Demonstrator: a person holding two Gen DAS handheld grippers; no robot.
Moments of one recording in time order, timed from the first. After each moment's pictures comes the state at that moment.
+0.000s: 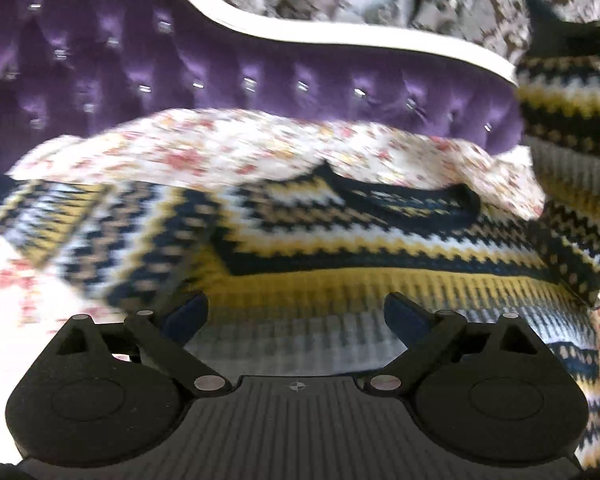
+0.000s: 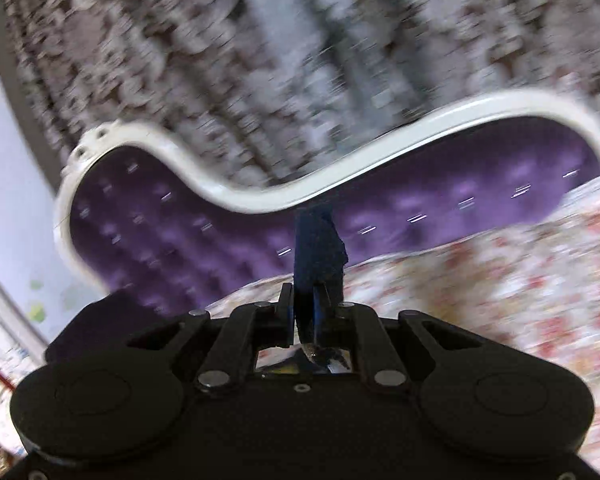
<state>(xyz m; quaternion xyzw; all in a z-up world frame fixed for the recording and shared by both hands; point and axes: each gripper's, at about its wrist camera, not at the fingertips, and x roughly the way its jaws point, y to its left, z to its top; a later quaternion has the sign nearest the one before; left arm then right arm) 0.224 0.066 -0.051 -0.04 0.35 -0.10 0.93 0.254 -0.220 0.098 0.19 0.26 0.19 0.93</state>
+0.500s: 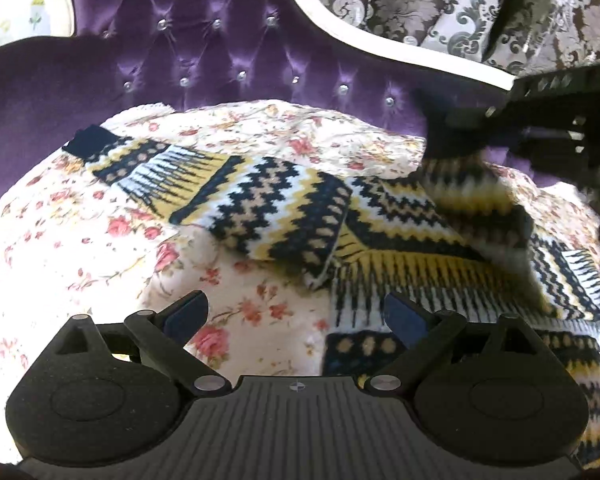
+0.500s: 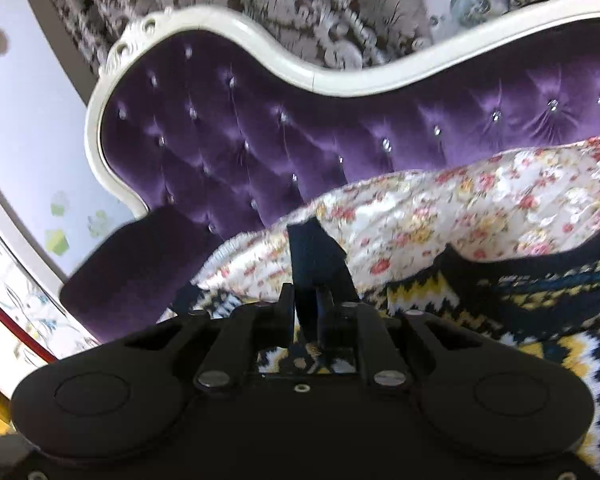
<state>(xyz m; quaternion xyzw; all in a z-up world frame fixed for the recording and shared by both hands) 0.191 0.155 -0.060 -0.10 0.36 -0.05 0.93 0.266 -0.073 0.008 0.16 0.31 0.24 0.90</state>
